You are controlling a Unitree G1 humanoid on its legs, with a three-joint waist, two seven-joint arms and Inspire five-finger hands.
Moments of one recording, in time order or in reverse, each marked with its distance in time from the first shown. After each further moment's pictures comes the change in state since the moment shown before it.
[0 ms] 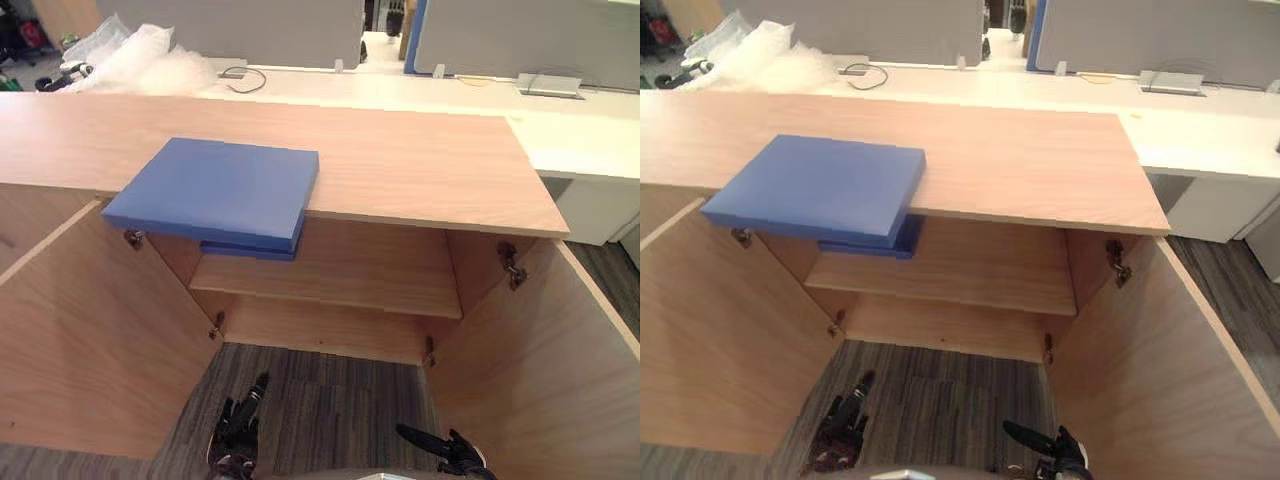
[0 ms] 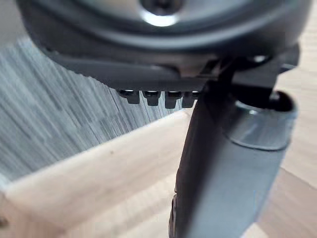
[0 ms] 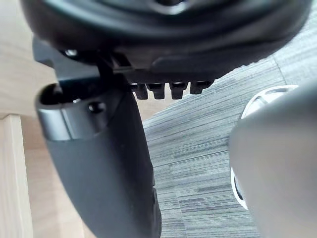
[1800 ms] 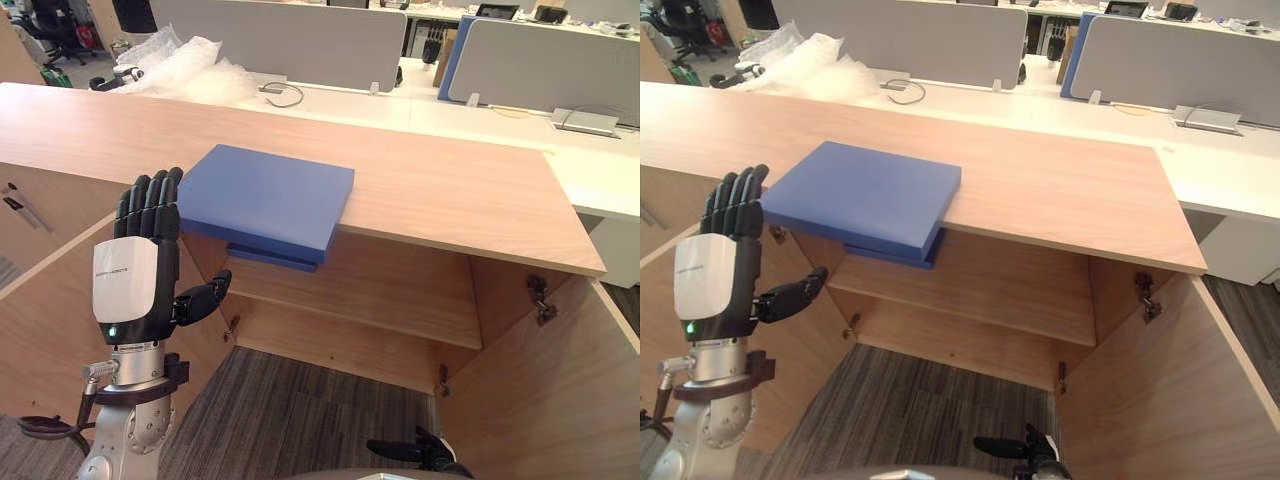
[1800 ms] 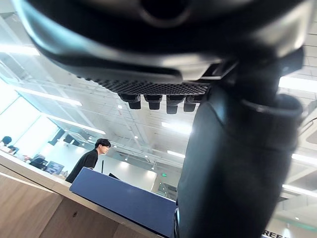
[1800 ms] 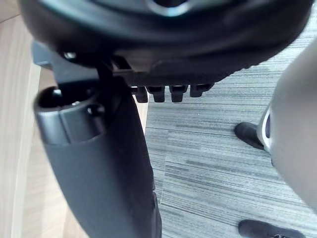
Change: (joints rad) left arm 0.060 0.435 0.057 -0.976 1.761 -0.061 0.447; right arm -0.067 -0.014 0.187 0.157 -0.077 -0.047 0.000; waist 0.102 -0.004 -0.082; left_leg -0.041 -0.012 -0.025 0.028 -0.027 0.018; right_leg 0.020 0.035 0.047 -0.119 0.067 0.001
